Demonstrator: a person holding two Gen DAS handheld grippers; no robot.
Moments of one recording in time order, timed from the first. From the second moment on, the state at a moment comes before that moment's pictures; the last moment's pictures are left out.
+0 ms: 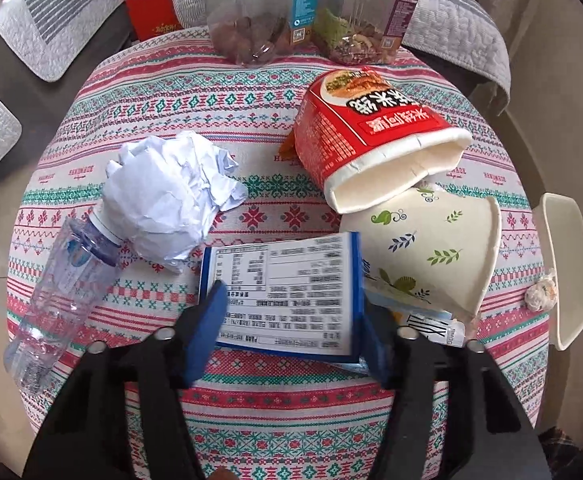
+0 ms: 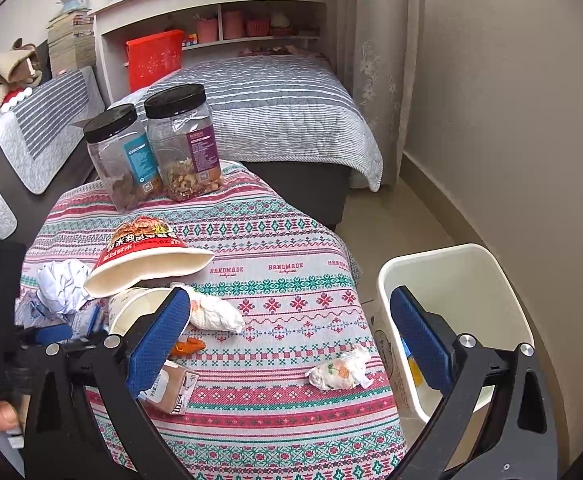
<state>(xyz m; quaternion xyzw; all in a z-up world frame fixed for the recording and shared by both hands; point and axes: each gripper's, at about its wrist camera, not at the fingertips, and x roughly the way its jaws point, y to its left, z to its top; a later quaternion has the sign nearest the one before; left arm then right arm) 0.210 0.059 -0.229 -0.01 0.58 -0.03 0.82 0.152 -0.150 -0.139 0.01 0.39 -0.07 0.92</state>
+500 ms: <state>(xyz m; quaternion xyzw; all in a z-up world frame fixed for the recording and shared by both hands) 0.178 0.099 -0.172 -0.07 0.53 0.00 0.85 0.163 -0.096 -0.165 0.03 0.44 0.05 0.89</state>
